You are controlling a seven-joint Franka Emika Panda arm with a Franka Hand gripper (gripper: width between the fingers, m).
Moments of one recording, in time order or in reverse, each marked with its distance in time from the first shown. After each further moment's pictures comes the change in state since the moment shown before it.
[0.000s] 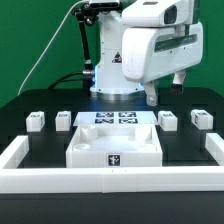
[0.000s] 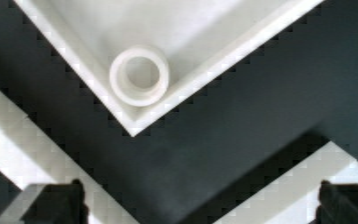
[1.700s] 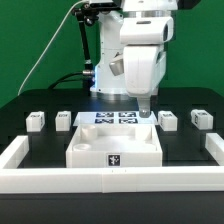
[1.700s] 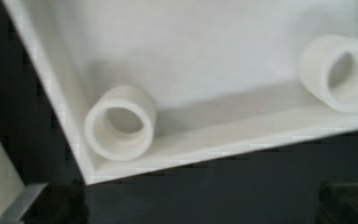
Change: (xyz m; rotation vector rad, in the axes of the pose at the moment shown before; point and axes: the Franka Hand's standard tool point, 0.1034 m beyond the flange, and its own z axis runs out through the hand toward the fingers) arm -0.042 0.003 0.032 -0.075 0.055 -0.511
